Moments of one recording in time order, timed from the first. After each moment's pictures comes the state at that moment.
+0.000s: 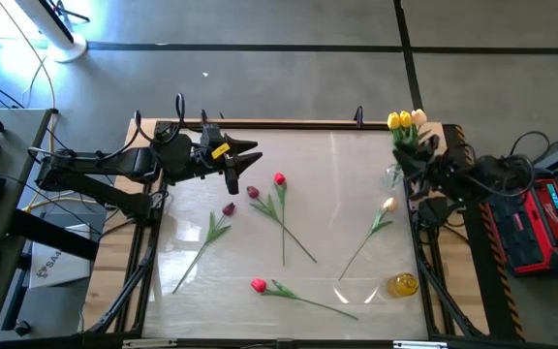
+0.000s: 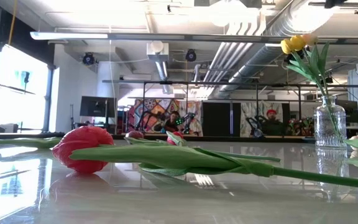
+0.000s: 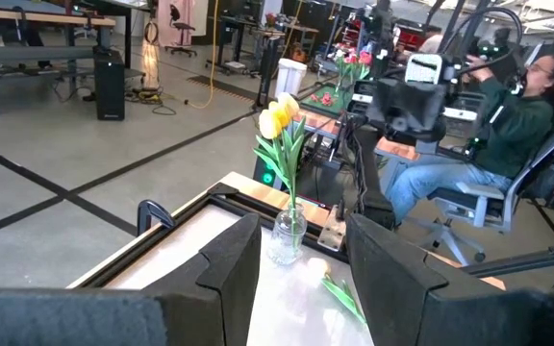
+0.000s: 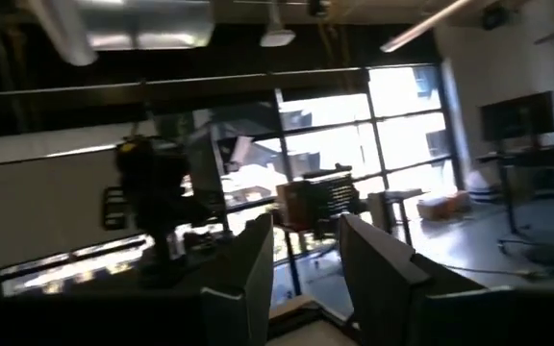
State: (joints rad) left arm -0.03 1.14 1.15 -0.11 -0.40 -0.25; right arm 0.38 0.36 0.53 0.31 0.75 -0.15
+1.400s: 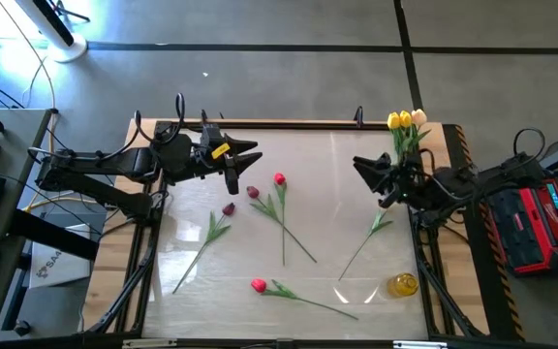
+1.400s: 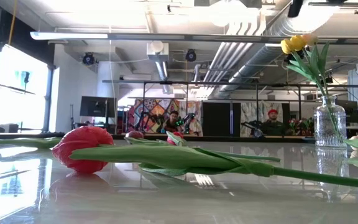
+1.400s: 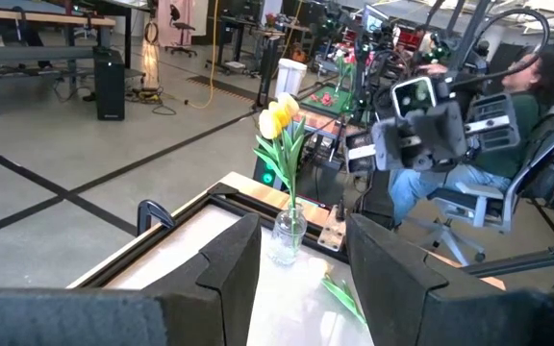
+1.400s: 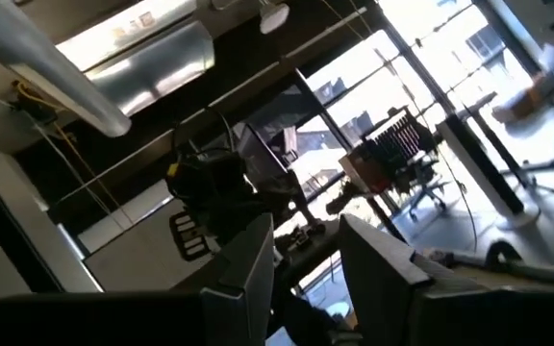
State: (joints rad) left arm -0.03 1.14 1.15 -0.11 -0.40 -0.25; right arm 0.27 0.79 0.53 0.68 0.62 0.42
